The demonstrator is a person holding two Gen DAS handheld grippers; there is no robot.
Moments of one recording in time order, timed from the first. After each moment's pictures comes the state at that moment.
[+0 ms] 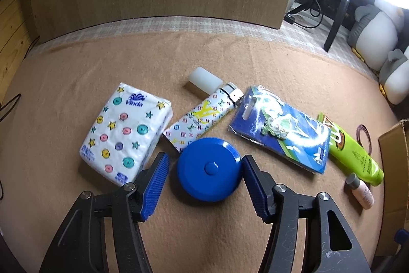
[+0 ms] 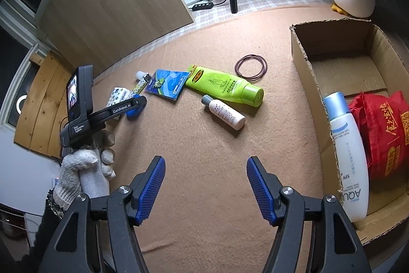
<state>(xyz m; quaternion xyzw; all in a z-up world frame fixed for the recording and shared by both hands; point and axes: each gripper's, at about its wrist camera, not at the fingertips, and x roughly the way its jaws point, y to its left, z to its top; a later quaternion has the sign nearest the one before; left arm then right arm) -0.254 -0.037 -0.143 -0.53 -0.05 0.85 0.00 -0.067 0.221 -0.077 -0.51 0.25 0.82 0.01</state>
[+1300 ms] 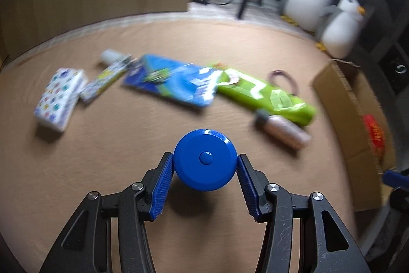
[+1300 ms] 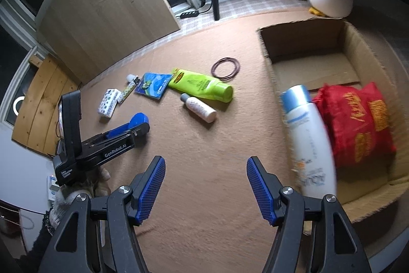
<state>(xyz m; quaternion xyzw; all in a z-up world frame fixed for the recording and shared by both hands) -0.173 0.062 -0.120 -0.52 -0.03 0.85 0.13 -0.022 0.249 -0.066 -0.49 0.24 0.84 0.03</state>
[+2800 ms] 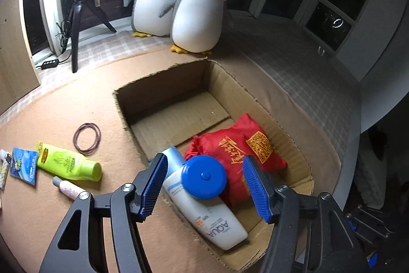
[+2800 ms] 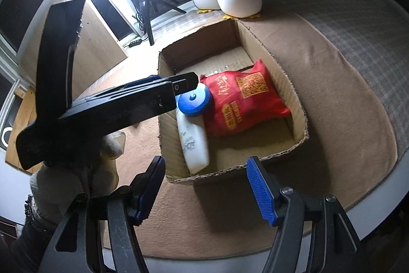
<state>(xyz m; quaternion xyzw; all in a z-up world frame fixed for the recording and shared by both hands) -0.136 0.307 -0.049 -0.47 0.04 0.83 0.31 0.084 0.336 -0.056 -0.46 0.27 0.84 0.12</state>
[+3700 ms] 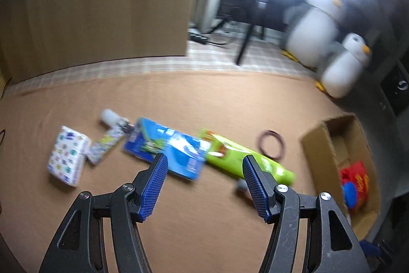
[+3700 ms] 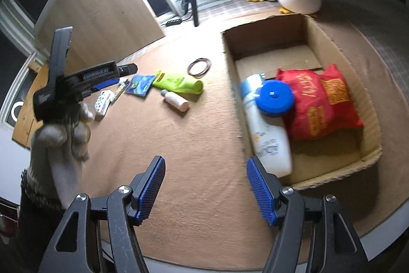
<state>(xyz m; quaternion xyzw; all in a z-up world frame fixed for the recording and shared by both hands) -0.234 0.057 -0.060 -0.50 -0.05 0.86 0.09 0.022 0.268 -0.058 -0.48 0.24 0.84 0.04</state>
